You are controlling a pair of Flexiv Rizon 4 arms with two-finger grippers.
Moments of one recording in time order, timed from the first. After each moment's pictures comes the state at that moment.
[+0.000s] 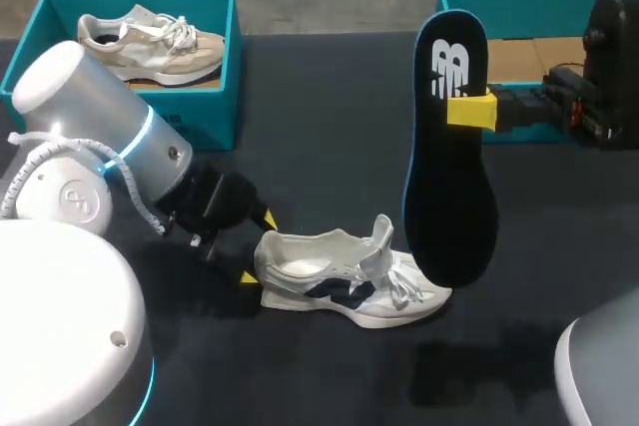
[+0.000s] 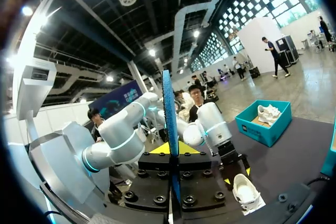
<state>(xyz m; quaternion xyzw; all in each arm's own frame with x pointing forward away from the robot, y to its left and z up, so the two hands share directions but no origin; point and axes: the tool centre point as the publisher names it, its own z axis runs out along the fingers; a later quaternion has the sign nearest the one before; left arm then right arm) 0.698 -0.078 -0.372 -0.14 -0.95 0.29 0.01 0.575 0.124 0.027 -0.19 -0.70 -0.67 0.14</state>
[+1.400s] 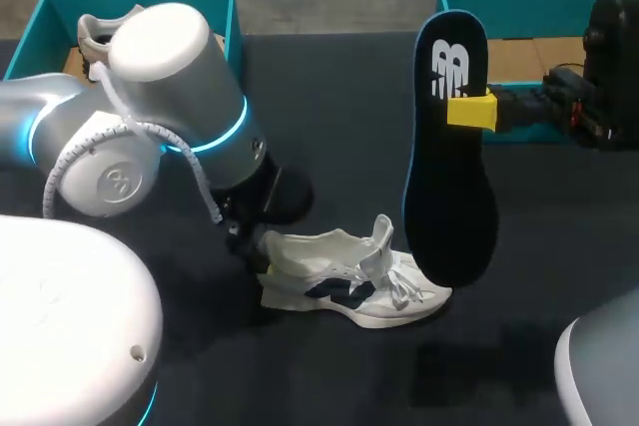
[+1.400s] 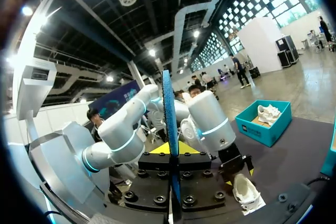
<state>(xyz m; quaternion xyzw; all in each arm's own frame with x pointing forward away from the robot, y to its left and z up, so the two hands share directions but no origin) 0.699 -0.103 -0.339 -0.14 -0.98 0.12 -0.03 0.575 0.124 0.027 -0.20 -0.70 -0.67 0.14</state>
